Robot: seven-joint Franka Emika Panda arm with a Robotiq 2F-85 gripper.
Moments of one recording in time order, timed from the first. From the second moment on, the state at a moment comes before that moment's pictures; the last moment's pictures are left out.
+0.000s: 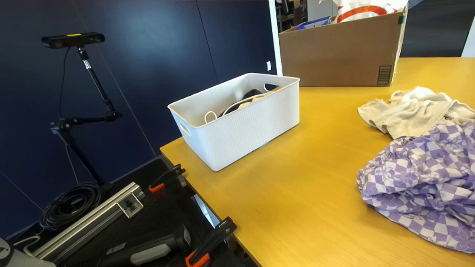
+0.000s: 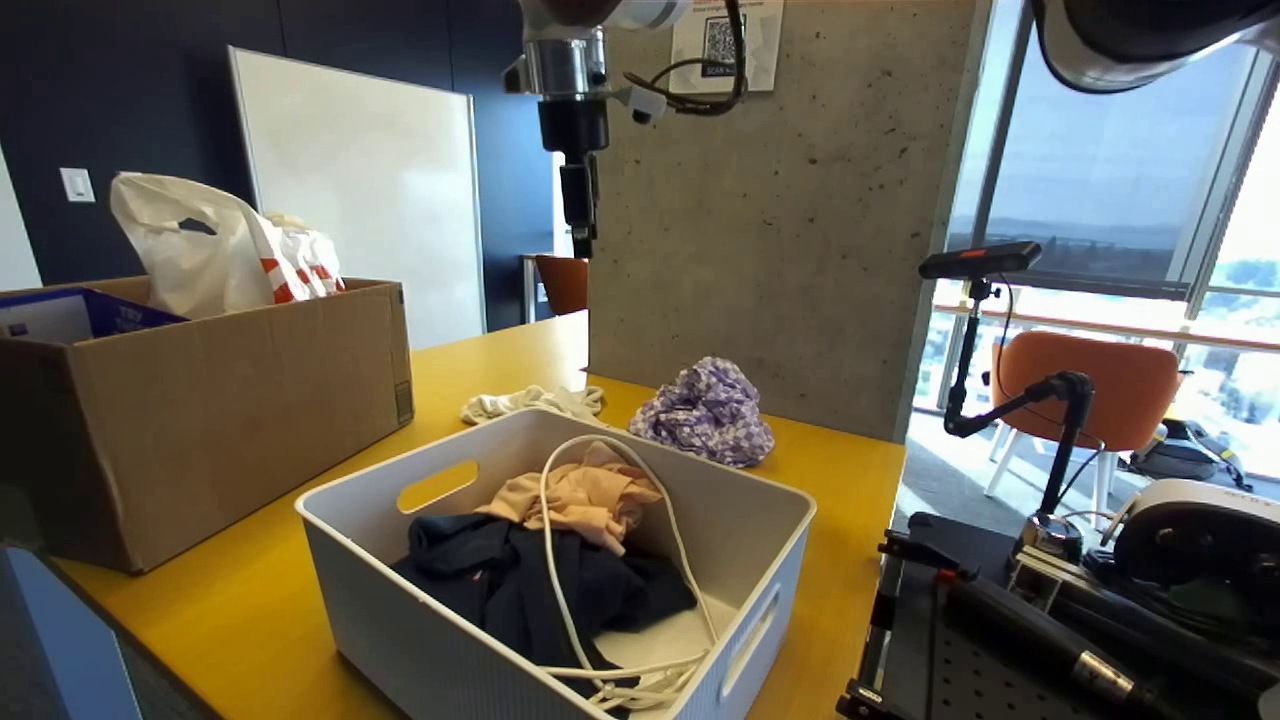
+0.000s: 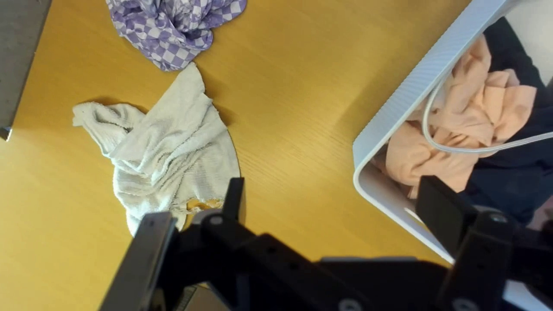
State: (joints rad) arm 0.08 0.71 -0.04 -0.92 -0.19 1.65 -0.53
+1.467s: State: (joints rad) arm 0.19 0.49 0.18 -1.36 -0.13 1.88 -0.68
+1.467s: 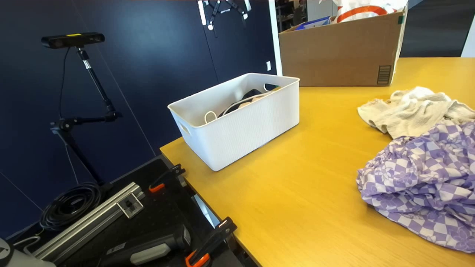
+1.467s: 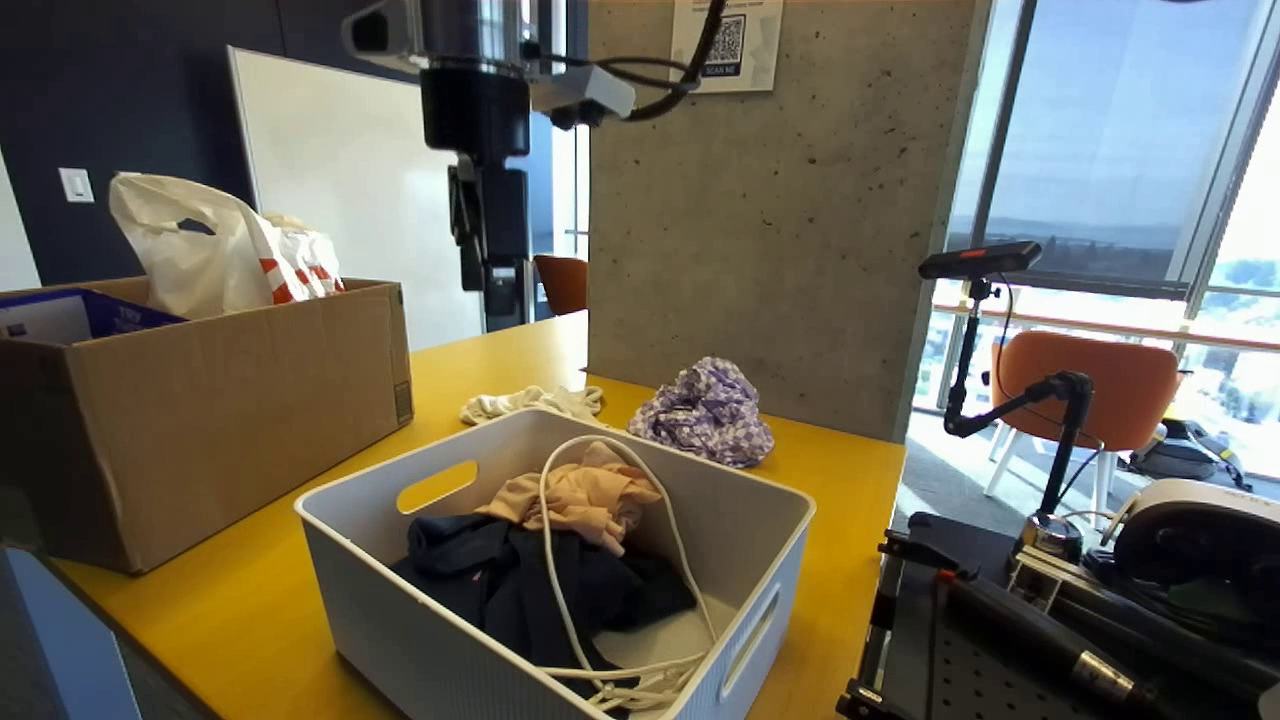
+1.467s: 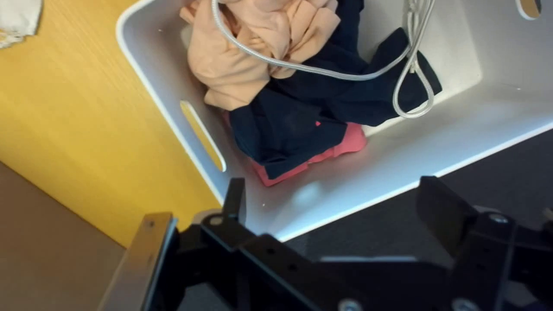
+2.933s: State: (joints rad) arm 0.19 0.94 0.22 -1.29 -0.14 2.34 -0.81
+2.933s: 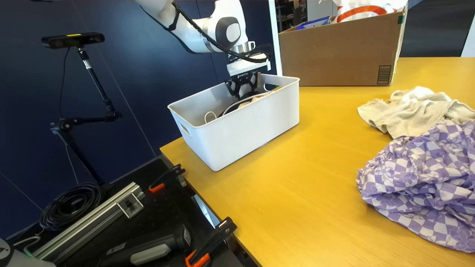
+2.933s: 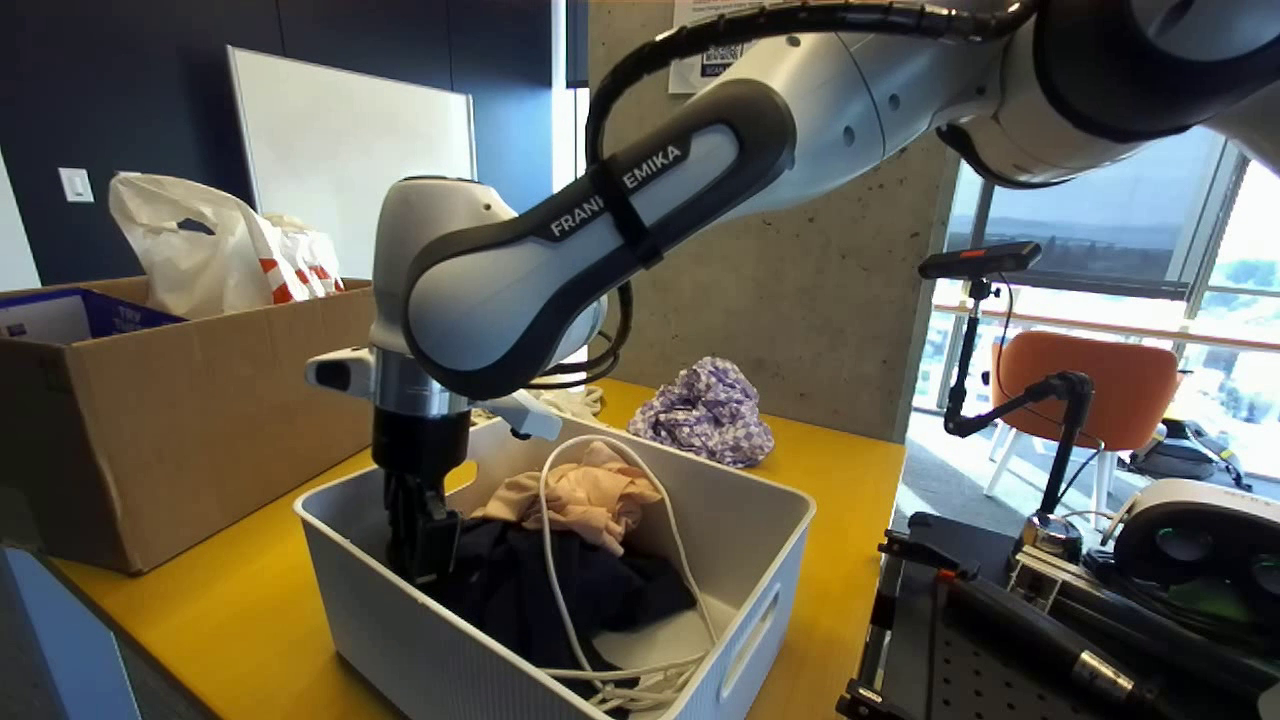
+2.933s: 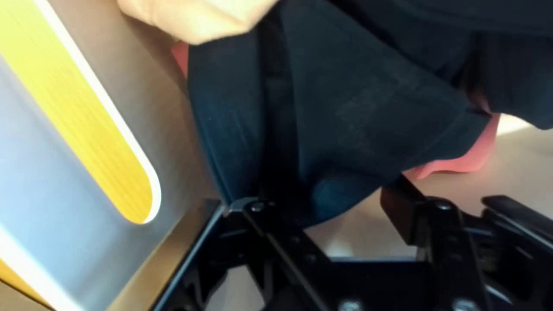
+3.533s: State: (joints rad) arm 0.19 0.95 0.22 -1.28 -0.13 2.34 -0.78
